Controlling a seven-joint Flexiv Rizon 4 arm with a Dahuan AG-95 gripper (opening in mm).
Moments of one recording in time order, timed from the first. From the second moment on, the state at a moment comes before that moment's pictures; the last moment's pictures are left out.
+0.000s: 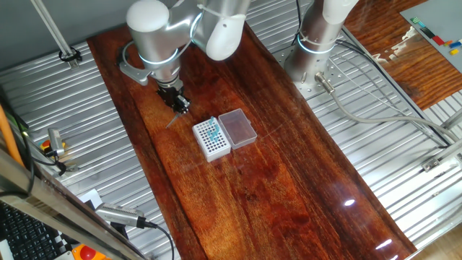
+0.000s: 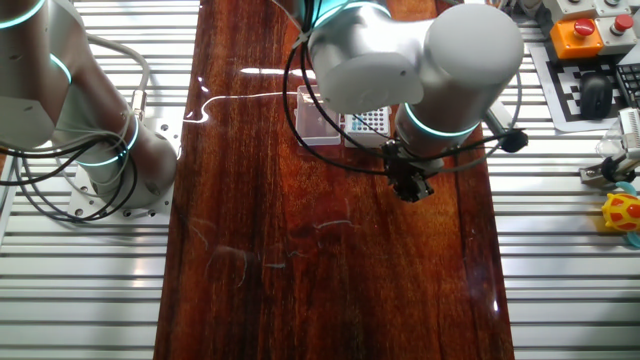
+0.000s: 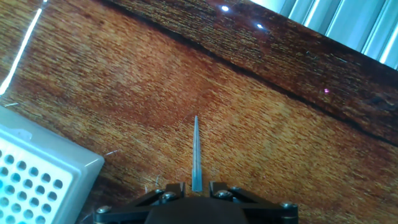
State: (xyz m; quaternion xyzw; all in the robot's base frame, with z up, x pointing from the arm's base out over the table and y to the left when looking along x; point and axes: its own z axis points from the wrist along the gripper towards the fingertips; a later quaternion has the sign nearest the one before) arm 0.503 -0.040 0.016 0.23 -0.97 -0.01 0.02
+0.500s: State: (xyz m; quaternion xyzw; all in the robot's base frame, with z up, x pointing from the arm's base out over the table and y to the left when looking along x) arm 0.504 -0.041 0.010 0.23 -0.97 -0.01 0.01
